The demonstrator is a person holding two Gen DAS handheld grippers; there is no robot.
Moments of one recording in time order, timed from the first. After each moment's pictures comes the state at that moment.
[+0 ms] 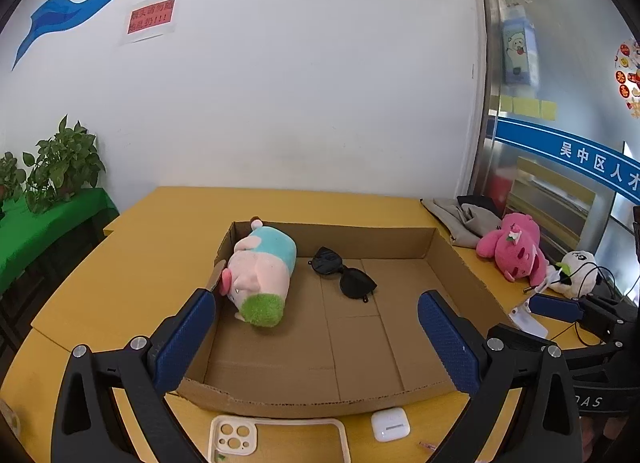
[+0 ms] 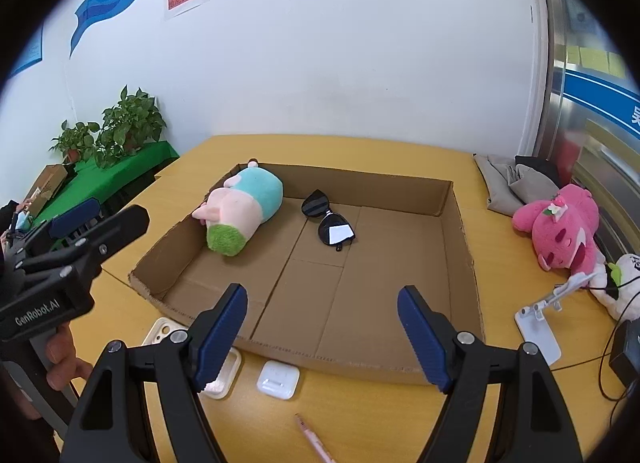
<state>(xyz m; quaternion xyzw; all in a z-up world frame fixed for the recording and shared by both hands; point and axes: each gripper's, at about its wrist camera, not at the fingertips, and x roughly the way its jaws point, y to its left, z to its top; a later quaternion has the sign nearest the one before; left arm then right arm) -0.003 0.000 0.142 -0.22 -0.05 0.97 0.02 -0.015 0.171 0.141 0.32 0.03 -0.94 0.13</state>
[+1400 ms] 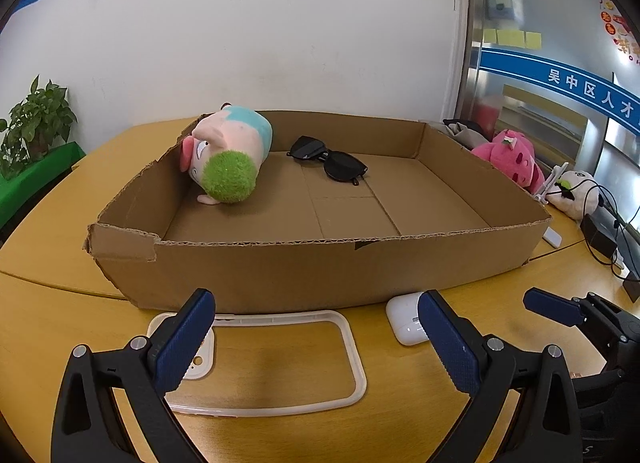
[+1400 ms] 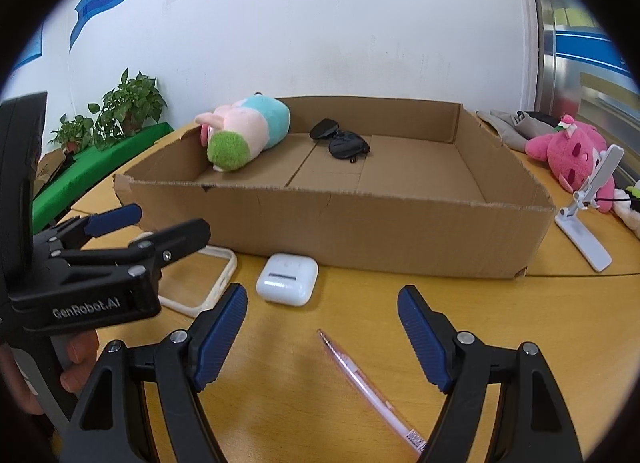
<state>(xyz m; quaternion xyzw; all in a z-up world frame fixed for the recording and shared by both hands) 0.003 0.015 0.005 -0.30 -0.03 0.95 0.07 0.031 0.162 0.009 0.32 0.01 -0.94 0.13</state>
